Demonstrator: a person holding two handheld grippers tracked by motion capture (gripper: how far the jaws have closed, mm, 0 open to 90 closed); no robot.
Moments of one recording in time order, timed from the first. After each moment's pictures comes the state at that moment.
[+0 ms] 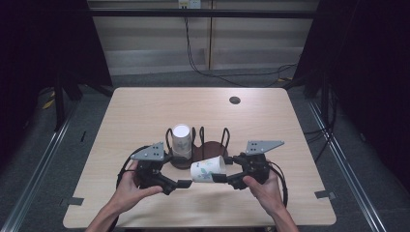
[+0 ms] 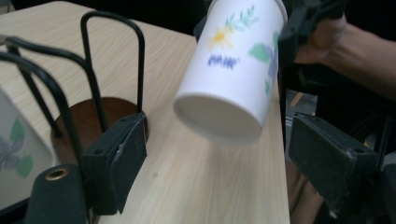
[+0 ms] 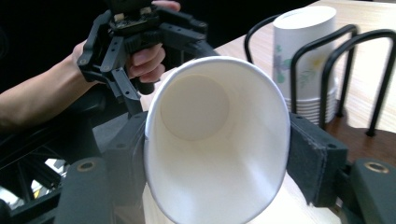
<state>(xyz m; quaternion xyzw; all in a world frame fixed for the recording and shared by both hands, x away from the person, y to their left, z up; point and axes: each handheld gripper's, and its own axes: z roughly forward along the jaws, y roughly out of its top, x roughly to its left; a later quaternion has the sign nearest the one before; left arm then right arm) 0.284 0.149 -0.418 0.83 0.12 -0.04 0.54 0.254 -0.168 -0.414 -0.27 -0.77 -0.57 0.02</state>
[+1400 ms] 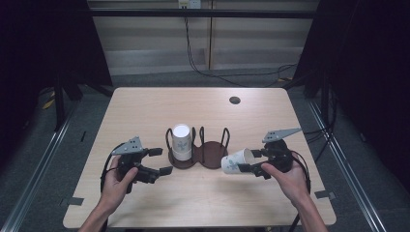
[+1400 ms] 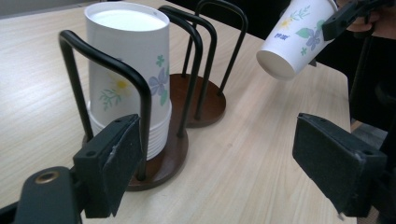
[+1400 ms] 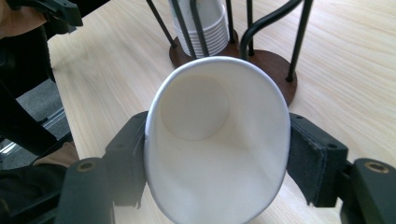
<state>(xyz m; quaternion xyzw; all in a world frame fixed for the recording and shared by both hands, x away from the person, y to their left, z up) 0.305 0.200 -0.435 0.81 0.24 0.03 0.54 0.272 -0.225 -0.399 -0.37 -0.83 -0.43 -0.03</state>
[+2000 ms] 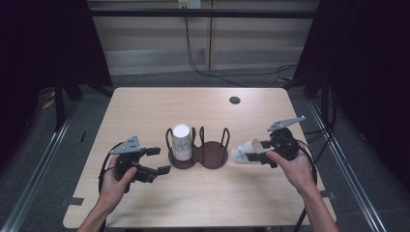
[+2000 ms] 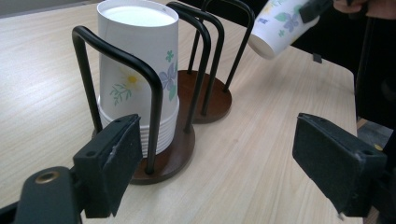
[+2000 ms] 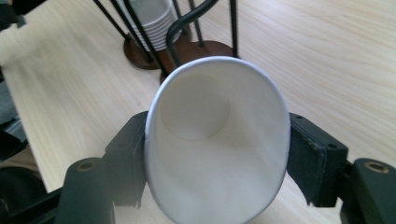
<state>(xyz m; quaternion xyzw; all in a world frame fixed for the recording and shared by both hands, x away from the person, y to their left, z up) 0.306 0.204 -0.435 0.81 0.24 0.03 0.53 0.299 -0.246 -0.393 -0.41 -0.83 -0.38 -0.05</state>
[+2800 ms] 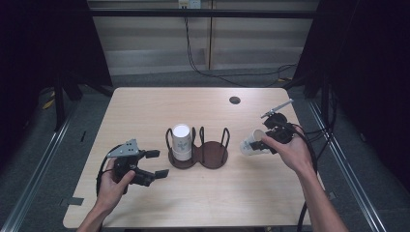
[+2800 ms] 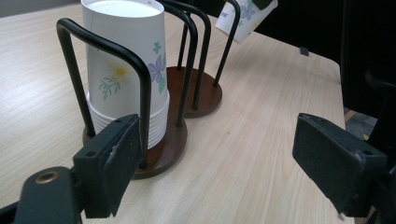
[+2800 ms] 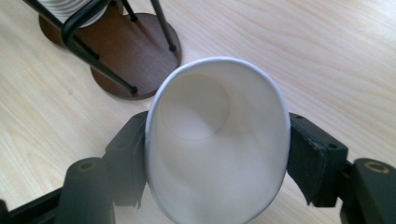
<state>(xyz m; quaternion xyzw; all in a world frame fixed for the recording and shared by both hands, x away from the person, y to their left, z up) 0.303 0.211 -0.440 0.81 0.21 0.02 0.54 0.341 -0.243 -0.381 -0.46 -0.85 -0.25 -0.07</state>
